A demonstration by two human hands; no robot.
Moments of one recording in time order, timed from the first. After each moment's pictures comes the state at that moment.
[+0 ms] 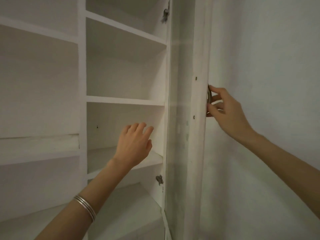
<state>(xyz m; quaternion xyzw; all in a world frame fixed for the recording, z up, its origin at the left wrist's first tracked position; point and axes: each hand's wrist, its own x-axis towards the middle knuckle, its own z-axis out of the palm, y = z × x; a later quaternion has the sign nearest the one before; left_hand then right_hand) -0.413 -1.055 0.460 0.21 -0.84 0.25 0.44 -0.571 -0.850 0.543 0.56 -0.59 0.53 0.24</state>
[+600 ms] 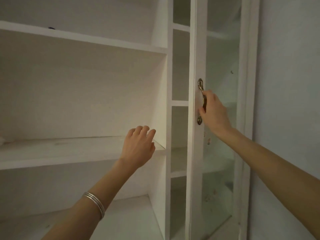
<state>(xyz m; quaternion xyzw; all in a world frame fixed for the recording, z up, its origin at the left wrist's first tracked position) -0.190 -1.192 0.454 0.31 -0.81 0.31 0.39 -0.392 -1.076 0.542 0.55 -0.63 0.44 0.33</state>
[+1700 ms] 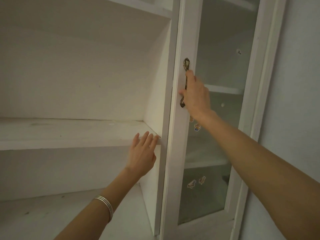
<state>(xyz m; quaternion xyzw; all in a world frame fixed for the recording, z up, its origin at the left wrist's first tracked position) -0.258 -1.269 0.361 0.33 -0.83 0.29 0.35 -0.392 -1.177 0.544 0.55 -0.63 0.40 0.37</state>
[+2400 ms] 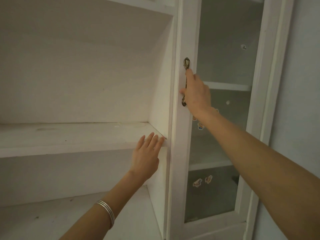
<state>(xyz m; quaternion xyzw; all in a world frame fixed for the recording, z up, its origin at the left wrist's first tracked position) -0.253 -1.268 0.363 0.34 -0.84 0.26 0.32 -0.394 -1.203 0.545 0.55 -0.63 0.40 0.37</state>
